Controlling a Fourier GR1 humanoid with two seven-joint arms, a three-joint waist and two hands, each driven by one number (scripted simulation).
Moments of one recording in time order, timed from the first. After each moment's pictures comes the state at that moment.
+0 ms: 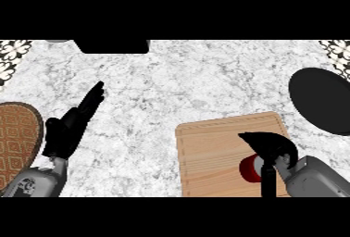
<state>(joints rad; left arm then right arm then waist) -0.17 0.36 -0.21 -1.57 0.10 0.07 0.18 -0.40 -0.61 0.68 -1.58 0.11 0.57 0.96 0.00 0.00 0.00</state>
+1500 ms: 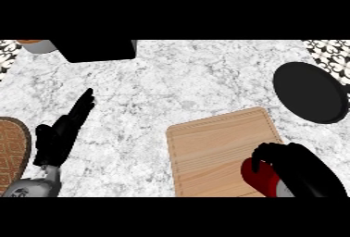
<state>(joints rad) -0.08 0.30 -0.10 -1.59 0.03 0.01 0.18 -0.06 -0.70 0.50 -2.03 0.58 0.30 0.45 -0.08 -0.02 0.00</state>
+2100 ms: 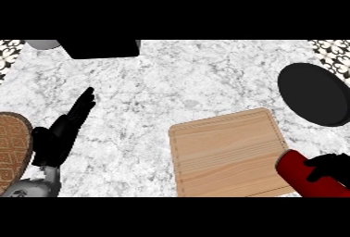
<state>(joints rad) -0.08 0.29 -0.10 -1.62 0.03 0.00 0.18 0.36 -0.74 0.14 -2.24 0.57 -0.14 0.08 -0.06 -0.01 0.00</state>
